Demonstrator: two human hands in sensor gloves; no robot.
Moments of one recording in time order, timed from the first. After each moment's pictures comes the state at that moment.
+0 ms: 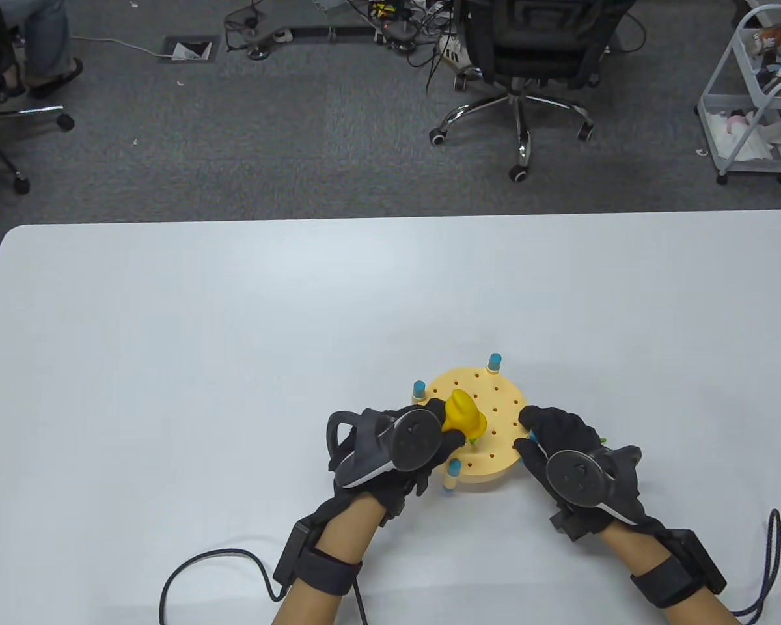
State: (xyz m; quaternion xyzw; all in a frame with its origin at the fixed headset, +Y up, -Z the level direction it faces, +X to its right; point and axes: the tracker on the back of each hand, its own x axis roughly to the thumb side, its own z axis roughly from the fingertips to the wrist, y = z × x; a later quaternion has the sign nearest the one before) left_hand -0.027 -0.689 -0.252 0.02 -0.24 0.07 0.97; right_hand 0.207 -0.748 -0.222 0.13 -0.14 0.97 0.14
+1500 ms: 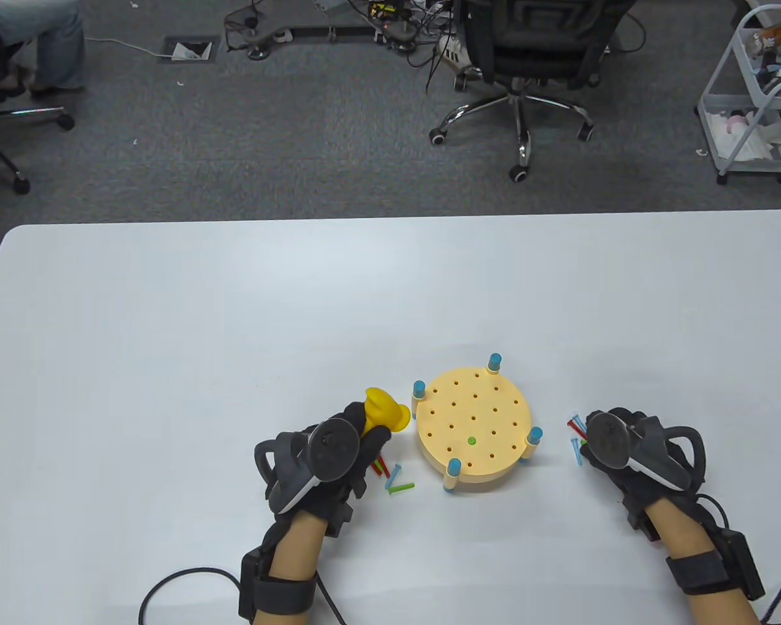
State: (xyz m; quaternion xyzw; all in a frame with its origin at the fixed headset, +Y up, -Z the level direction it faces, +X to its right) left_hand -0.129 -0.710 -0.243 0.06 -0.09 0.16 0.98; right_hand 0.283 -0.774 -0.254 0.04 0.04 1.00 -0.03
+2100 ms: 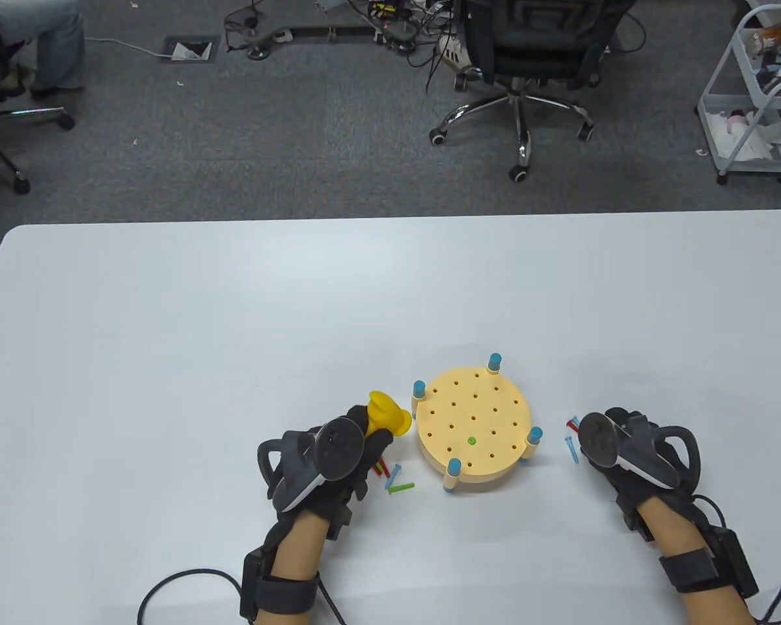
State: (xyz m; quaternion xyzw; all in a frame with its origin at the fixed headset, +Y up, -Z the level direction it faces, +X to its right) left_hand -0.126 -0.711 -0.243 0.04 -0.09 0.14 0.99; right_hand 0.279 -0.777 -0.256 0.02 0.05 1.00 -0.06
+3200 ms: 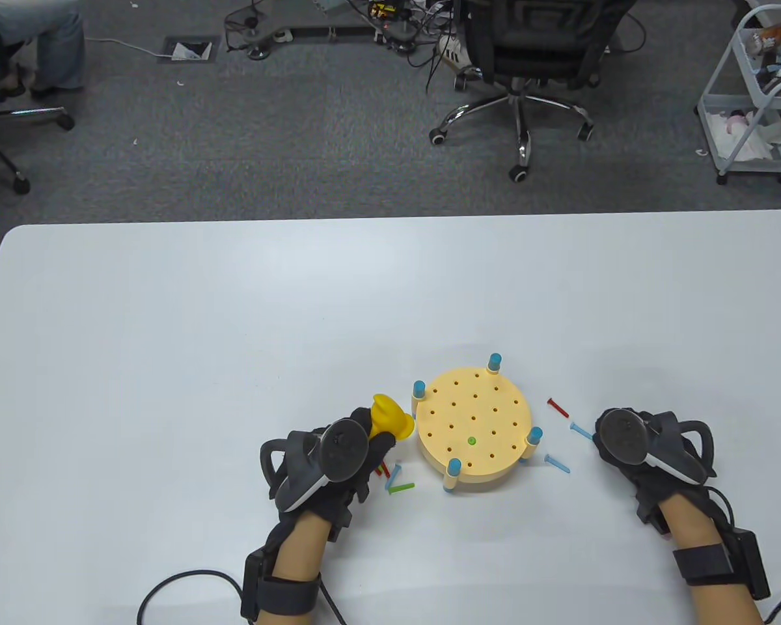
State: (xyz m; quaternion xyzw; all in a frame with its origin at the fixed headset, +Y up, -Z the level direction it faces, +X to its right) left_hand -0.121 -0.715 -0.243 0.03 -0.10 0.13 0.99; right_hand 0.305 -0.773 -0.260 0.06 0.02 1.00 0.00
